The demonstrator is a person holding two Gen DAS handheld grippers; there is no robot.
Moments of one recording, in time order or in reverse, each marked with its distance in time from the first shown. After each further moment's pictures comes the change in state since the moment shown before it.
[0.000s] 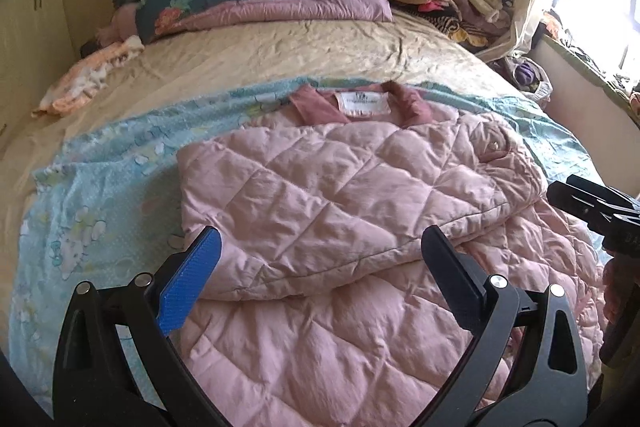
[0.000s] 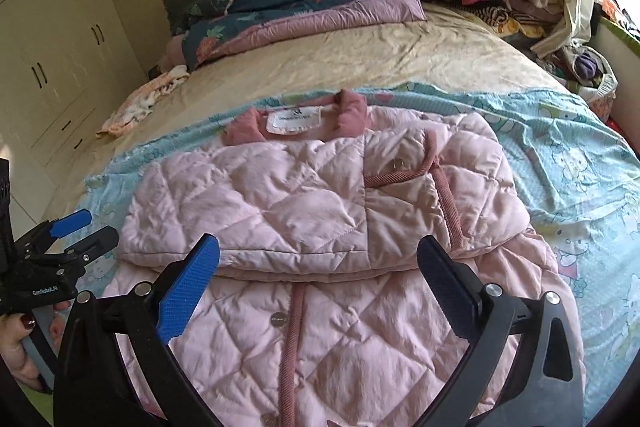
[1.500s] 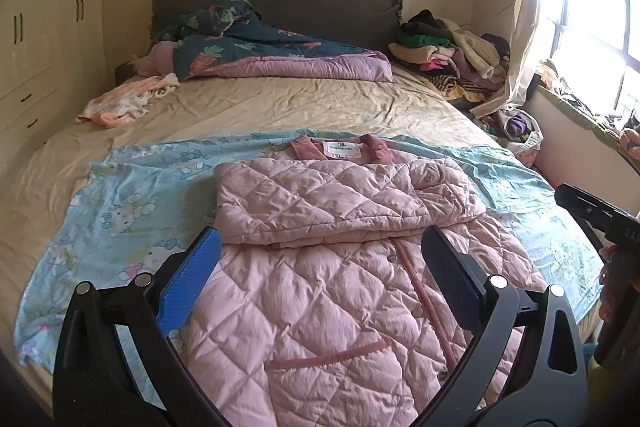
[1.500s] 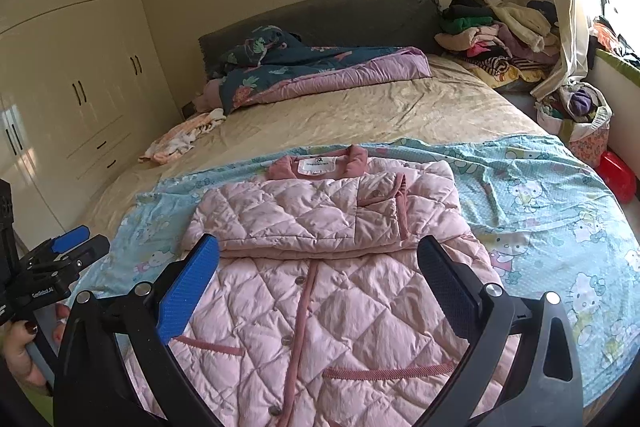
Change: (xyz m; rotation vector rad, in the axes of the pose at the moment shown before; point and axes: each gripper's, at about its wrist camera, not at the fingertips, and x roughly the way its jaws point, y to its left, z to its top) left arm -0.164 -0.051 -0.049 -0.086 -0.186 0.041; right arm -0.173 -0.004 -0.035 -0.045 -0.185 0.066
